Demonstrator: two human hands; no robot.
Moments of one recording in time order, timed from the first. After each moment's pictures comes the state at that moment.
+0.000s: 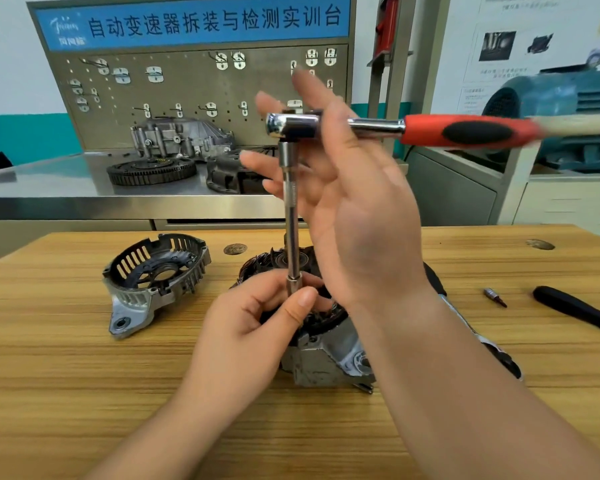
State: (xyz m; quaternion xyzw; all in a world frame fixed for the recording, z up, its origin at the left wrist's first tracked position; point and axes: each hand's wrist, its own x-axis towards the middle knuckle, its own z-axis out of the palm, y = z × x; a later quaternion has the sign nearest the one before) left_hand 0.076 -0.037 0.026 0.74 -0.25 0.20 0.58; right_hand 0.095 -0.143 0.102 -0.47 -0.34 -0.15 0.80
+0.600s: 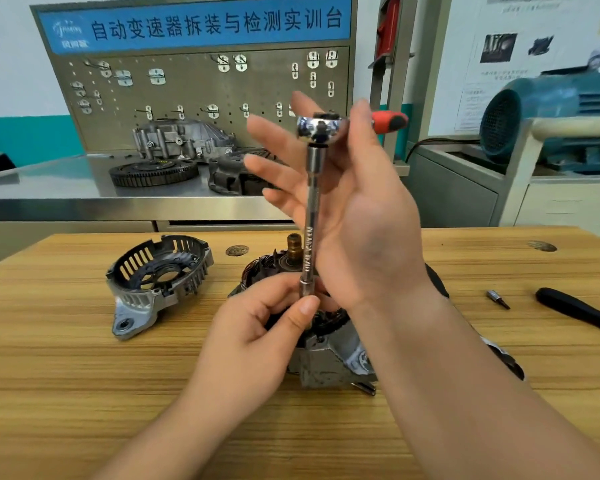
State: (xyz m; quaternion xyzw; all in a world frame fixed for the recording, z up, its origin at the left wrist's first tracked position) left_hand 0.075 -0.035 0.025 0.76 -0.28 0.21 0.55; right_hand 0.097 -0.143 0.101 -0.47 -0.31 -0.09 0.82
